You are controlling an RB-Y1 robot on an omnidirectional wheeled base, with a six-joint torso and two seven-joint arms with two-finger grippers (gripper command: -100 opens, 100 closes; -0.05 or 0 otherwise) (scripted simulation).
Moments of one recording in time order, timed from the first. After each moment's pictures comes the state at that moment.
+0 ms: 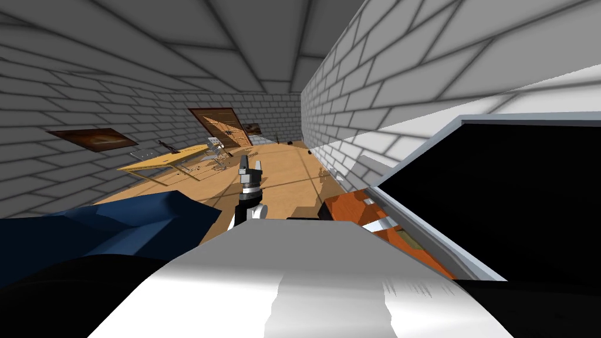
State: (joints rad) left arm 0.45 0.03 -0.05 -2.30 0.04 -0.48 -0.09; right arm 0.37 -0.81 0.70 -0.43 0.65 -0.54 0.36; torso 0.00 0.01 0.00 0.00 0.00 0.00
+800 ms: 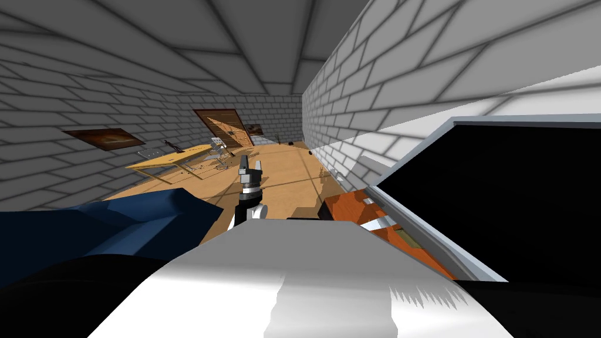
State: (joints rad) left arm 0.45 0.03 -0.05 -2.30 0.04 -0.48 -0.09; right arm 0.36 -0.79 0.70 -0.39 0.65 -0.55 0.37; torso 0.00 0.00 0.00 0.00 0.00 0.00
